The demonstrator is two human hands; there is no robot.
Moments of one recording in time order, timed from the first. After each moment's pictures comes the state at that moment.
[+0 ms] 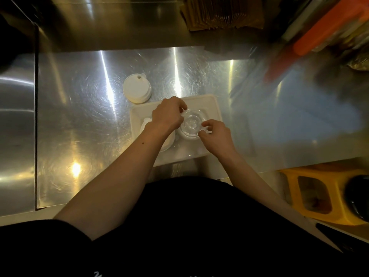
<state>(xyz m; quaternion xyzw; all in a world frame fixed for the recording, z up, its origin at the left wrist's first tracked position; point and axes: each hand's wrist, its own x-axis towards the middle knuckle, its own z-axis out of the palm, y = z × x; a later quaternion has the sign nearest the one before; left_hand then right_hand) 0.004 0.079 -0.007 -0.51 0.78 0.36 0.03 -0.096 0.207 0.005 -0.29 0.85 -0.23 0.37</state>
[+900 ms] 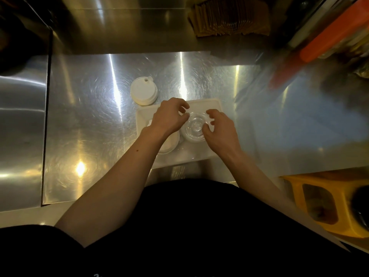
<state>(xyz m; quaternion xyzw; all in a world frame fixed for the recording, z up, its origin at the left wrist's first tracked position) 0.020 0.079 0.001 -0.49 0.77 0.42 -0.06 -0.100 0.196 0.009 -0.43 0.84 -0.21 0.26</state>
